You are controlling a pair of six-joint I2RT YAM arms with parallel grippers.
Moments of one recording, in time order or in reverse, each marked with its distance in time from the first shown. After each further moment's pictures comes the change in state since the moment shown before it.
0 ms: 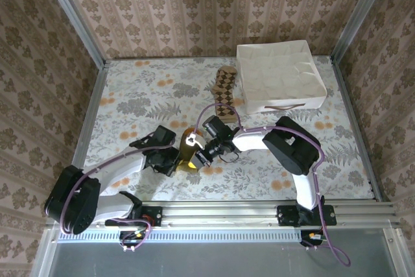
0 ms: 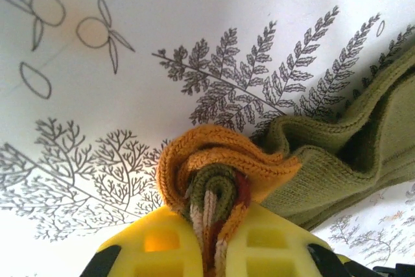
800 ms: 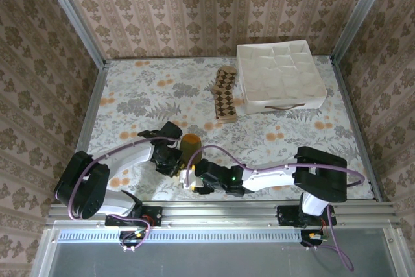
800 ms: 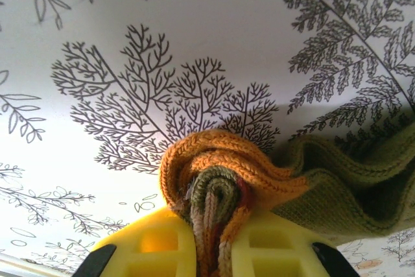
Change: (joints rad) left arm -0.031 0.133 0.134 -0.224 0.058 -0.084; right arm 0.451 -0.306 -0.253 0.119 0.945 -0.447
